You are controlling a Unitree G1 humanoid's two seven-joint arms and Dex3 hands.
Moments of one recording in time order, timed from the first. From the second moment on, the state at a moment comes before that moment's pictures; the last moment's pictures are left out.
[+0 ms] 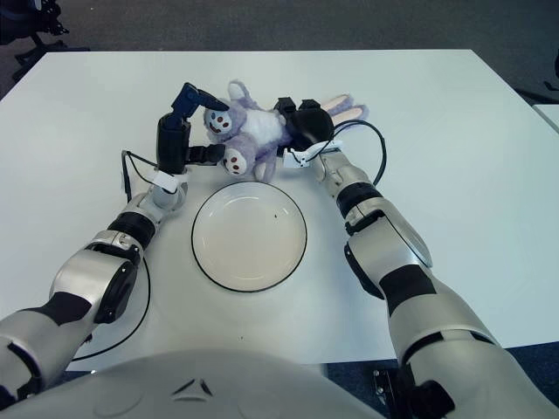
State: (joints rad) left arm -0.70 0.09 -0.10 1.04 0.59 -1.33 0.67; right arm -0.91 -0.28 0.53 1.20 -0.71 -0.40 -0.52
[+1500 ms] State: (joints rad) left arm -0.65 0.15 0.15 1.08 -0.13 -1.03 -0.02; right arm -0.73 -0.46 0.33 0.71 -0.56 -0.50 -0.17
